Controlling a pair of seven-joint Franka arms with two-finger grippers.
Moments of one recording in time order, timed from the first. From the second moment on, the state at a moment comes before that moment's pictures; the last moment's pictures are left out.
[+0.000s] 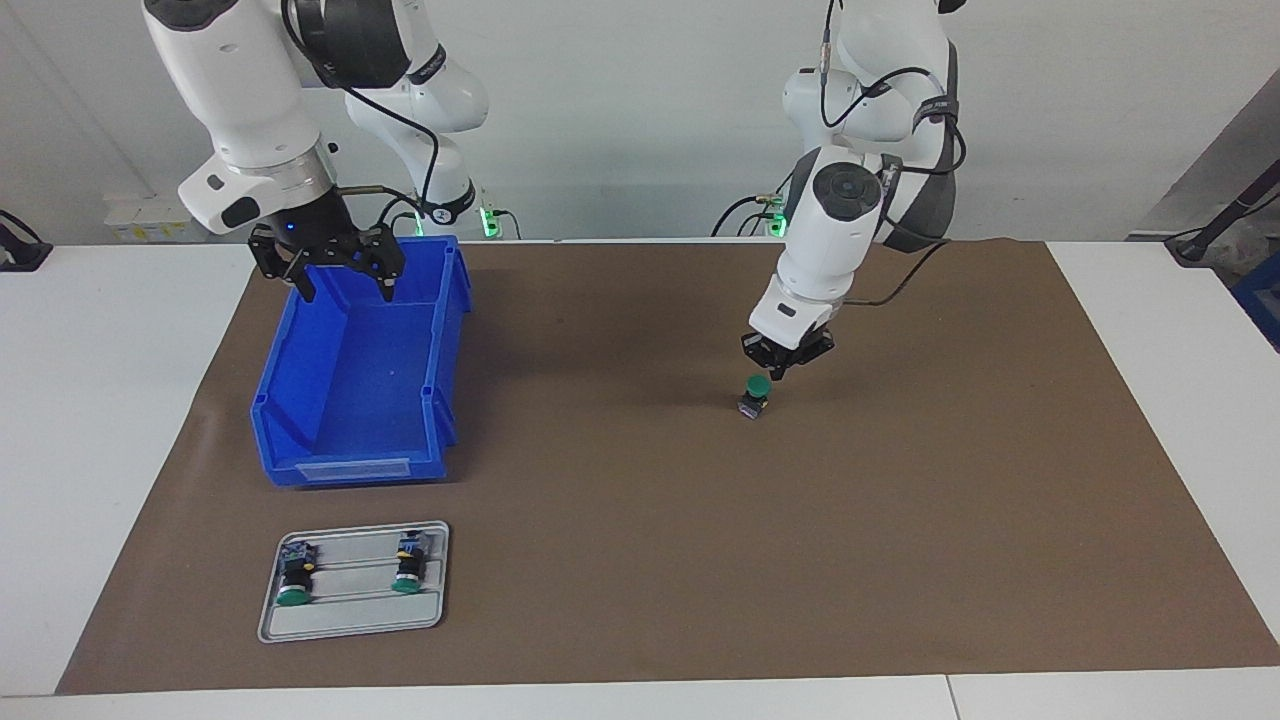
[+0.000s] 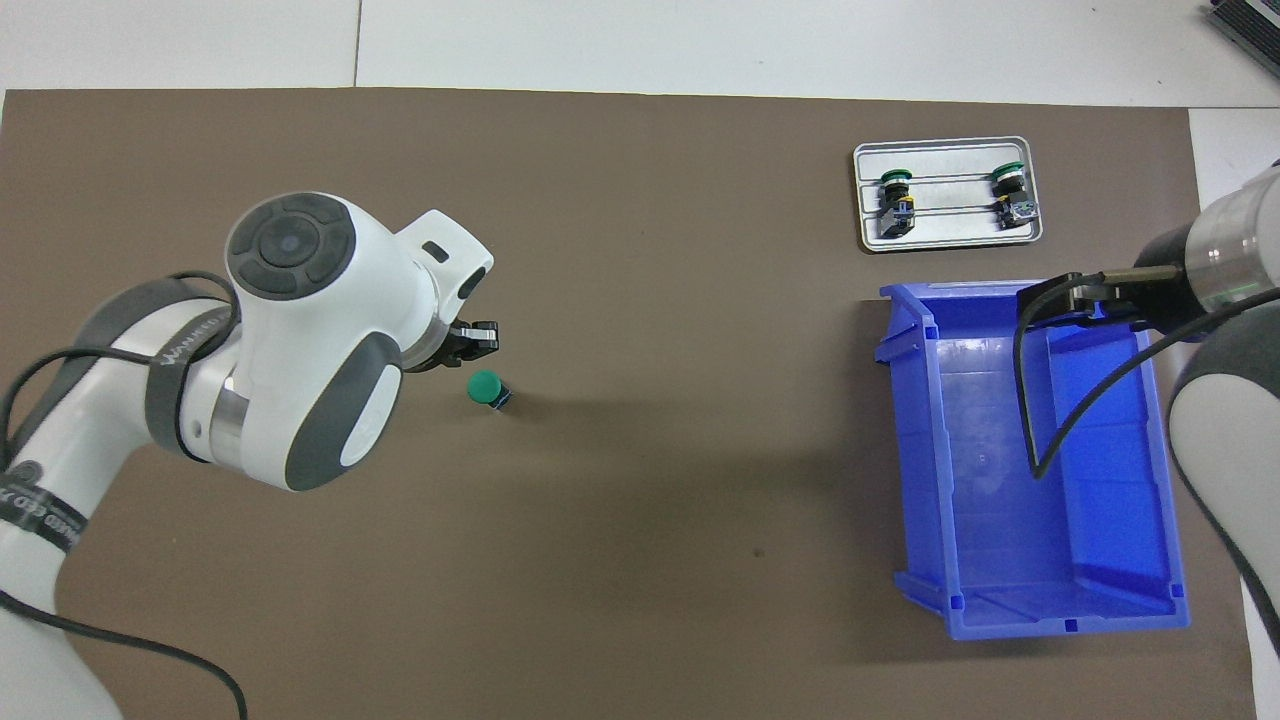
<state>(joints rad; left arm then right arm) -0.41 0.15 0.00 -1.81 -0.02 1.96 -0.44 0.04 0.00 0.05 -1.64 -0.02 1.66 0.11</state>
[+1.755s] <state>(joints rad) -0.15 0.05 -0.01 -1.61 -0.01 1.56 -0.03 0.57 0.46 0.20 -1.39 -0.10 1.96 1.27</state>
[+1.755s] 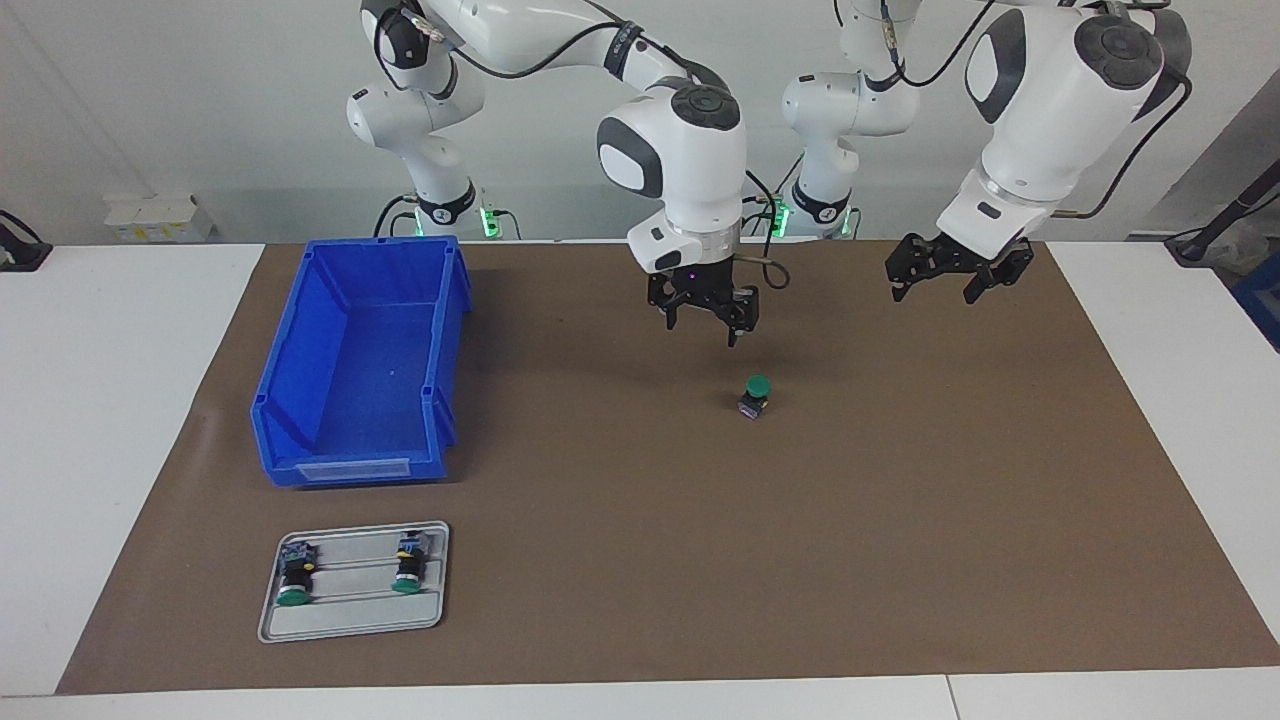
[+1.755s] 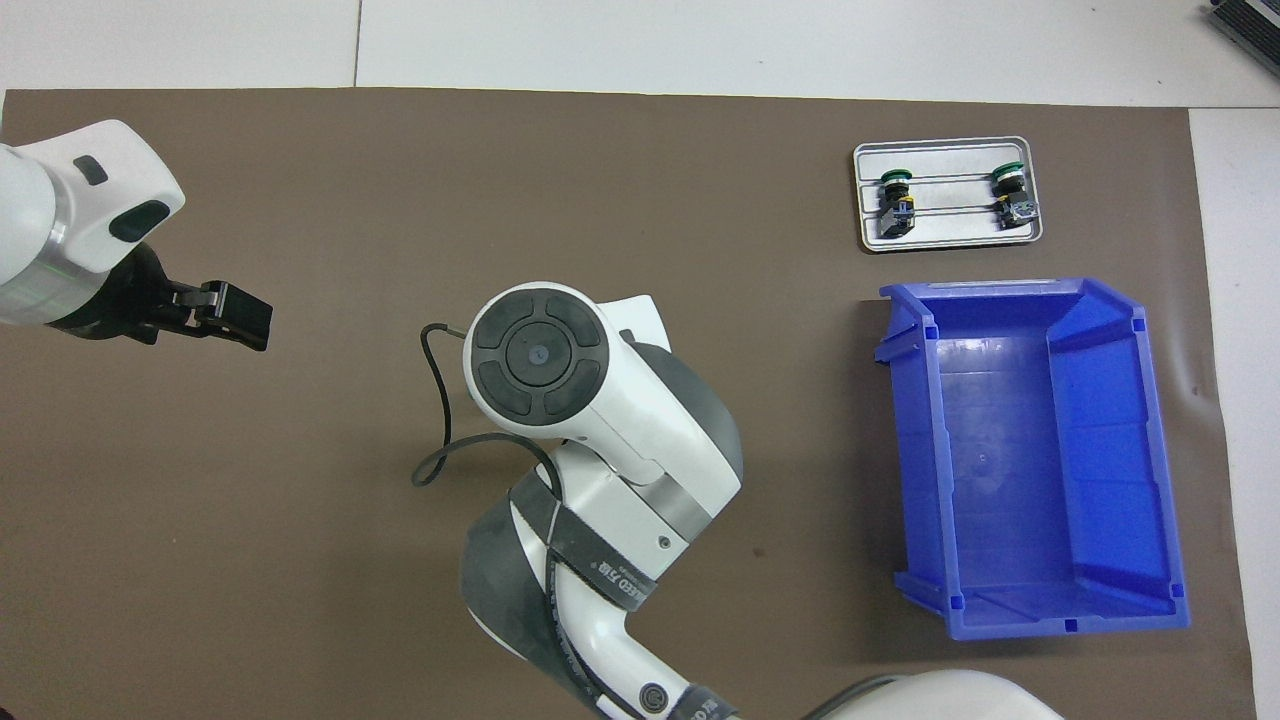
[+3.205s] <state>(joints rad) -0.14 0.03 0.00 -1.63 0.00 1.57 -0.02 0.68 0.75 0.19 -1.24 -0.30 2.09 1.41</state>
